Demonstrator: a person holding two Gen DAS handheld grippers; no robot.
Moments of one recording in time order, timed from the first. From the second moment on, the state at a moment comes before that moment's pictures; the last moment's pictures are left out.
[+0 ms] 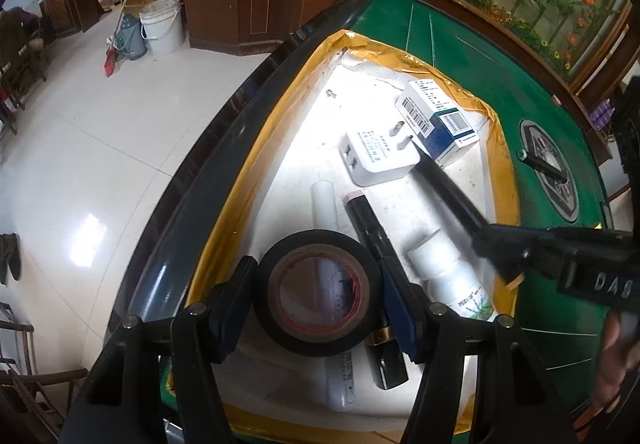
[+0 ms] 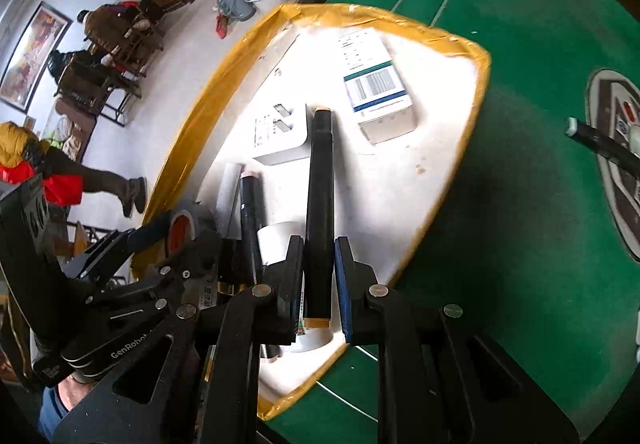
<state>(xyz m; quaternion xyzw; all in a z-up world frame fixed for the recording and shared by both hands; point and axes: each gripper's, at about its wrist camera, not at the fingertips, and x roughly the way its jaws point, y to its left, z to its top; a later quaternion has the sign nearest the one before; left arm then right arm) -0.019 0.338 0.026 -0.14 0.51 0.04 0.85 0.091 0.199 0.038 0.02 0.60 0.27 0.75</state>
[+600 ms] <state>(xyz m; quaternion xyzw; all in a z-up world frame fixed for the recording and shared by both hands) -0.013 0.286 0.077 -0.13 0.47 -0.02 0.87 0.086 0.036 0.092 0.08 0.51 0.17 0.84</state>
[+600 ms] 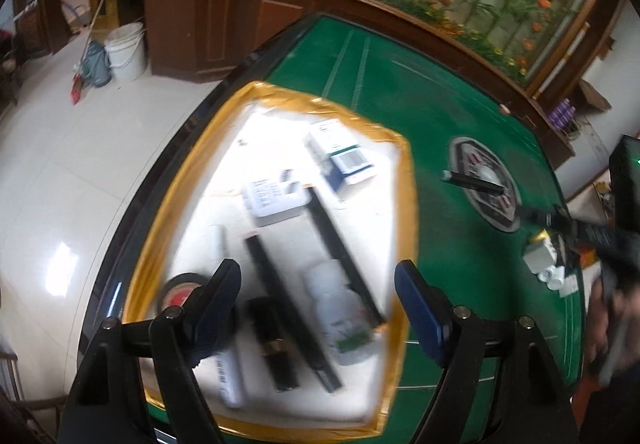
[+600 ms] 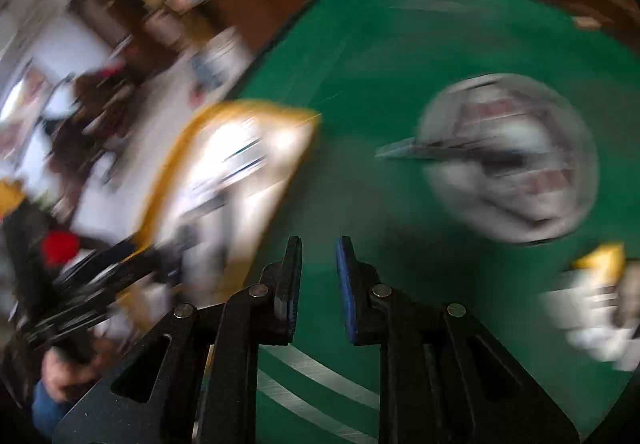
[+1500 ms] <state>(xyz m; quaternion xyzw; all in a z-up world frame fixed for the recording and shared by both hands) -0.005 0.153 0.078 -0.05 0.49 -0.14 0.86 0.027 -0.103 0.041 0.26 0.57 0.18 0.76</state>
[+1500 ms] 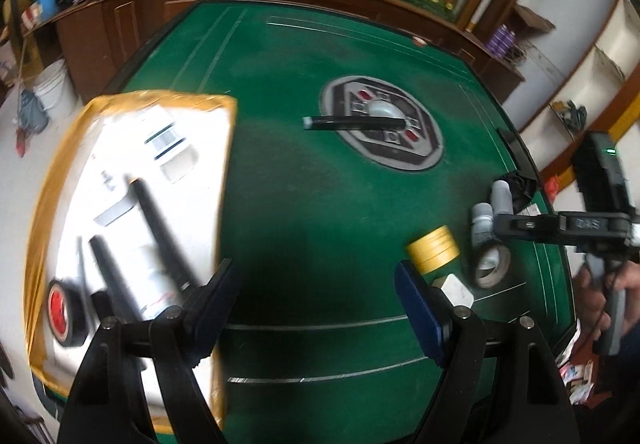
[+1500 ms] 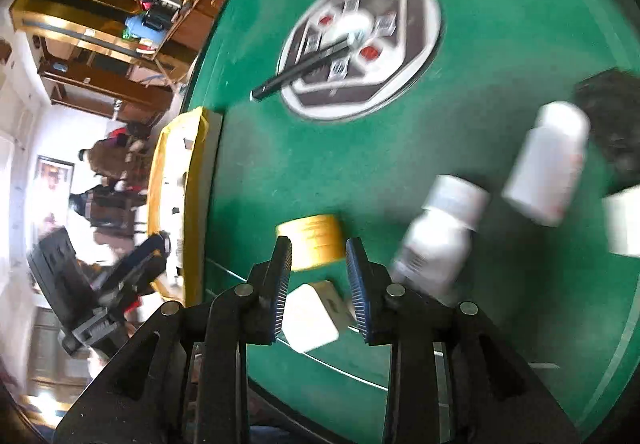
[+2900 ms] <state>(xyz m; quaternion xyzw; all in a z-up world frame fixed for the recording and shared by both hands) 0.075 0.051 0.009 0.07 0.55 -0.19 0.81 -0.050 -0.274 0.082 0.24 0.49 0.02 0.84</state>
